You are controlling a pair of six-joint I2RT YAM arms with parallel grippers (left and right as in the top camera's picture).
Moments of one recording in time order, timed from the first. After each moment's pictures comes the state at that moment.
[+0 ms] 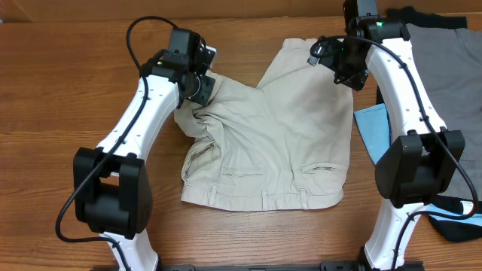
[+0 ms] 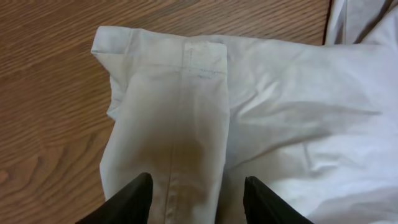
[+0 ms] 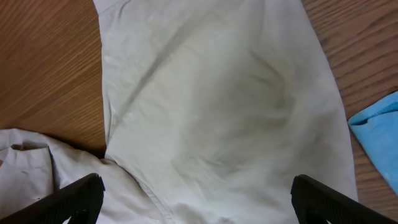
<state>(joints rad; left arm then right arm) -0.23 1.94 1.58 -0.74 0.02 0.13 0.10 2.11 2.02 -1.17 -0.12 0.58</state>
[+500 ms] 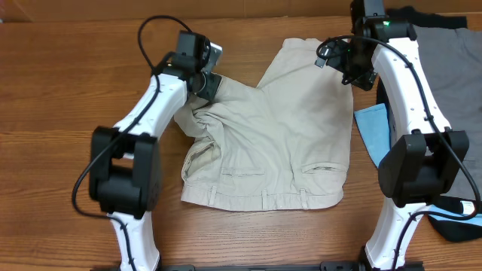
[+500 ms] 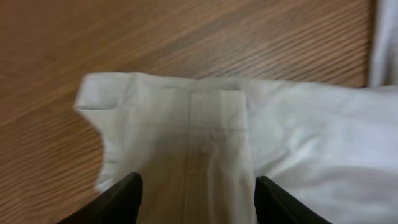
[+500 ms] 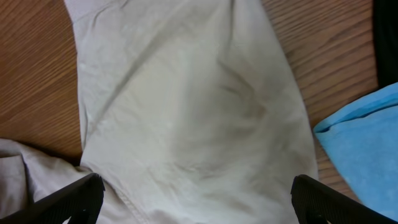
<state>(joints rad) -0.23 2.09 1.58 -0.52 0.01 0.19 0.07 2.11 2.02 -1.19 -0.07 0.53</state>
